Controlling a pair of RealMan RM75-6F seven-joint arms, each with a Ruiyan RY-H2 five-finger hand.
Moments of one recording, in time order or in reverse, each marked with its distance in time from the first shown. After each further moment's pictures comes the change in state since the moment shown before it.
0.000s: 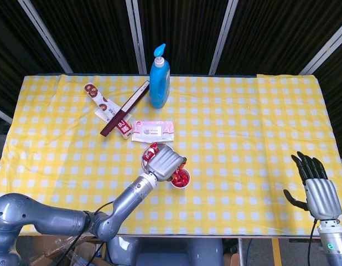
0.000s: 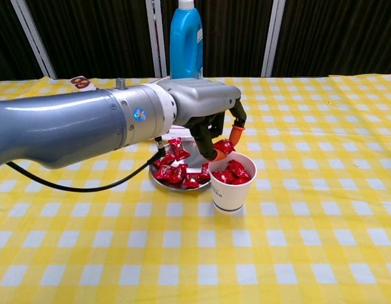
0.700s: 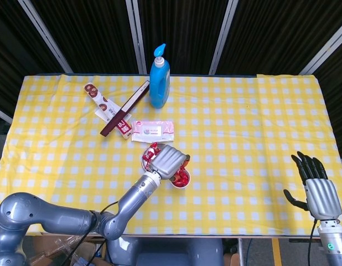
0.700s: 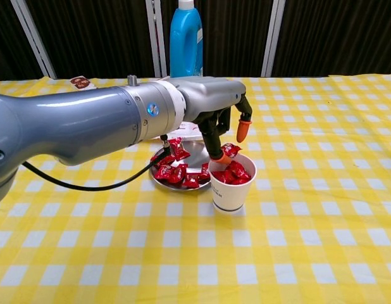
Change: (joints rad) left arm -0.022 -0.018 -0.026 0.017 -0.049 0.026 -0.026; right arm 0.000 -0.002 0.000 0.002 -0.003 0.004 -0.003
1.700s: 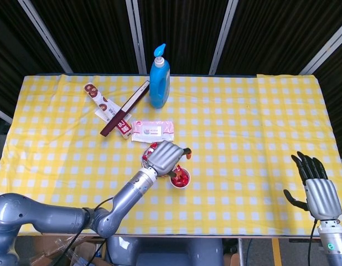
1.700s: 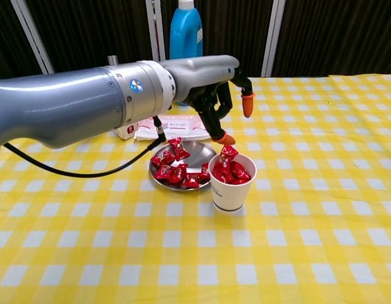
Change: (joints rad) left arm 0.046 0.053 -0.019 -0.015 0.097 0.000 -0.171; right arm 0.000 0.002 -0.001 -0.001 -0.002 0.000 0.001
